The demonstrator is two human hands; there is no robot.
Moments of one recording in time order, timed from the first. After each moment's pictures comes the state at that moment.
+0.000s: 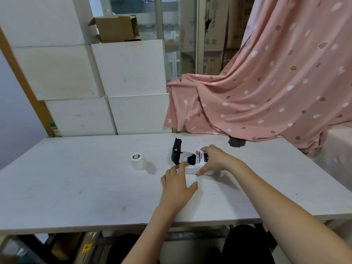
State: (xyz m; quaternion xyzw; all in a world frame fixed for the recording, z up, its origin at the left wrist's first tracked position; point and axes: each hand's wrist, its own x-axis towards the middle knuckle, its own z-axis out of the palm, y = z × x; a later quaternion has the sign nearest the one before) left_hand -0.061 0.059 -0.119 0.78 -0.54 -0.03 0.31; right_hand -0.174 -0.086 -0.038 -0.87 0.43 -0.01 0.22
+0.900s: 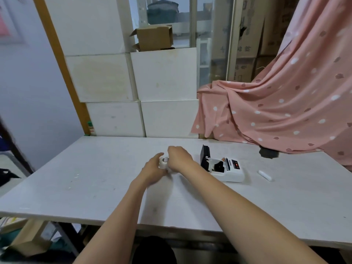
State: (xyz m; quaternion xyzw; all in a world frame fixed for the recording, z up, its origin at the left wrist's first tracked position) left_hand 0.129 0.092 -0.088 0.83 -0.40 -0.20 0.34; right_hand 0.003 0.029 -0.009 -0.92 0.34 -0.07 0.18
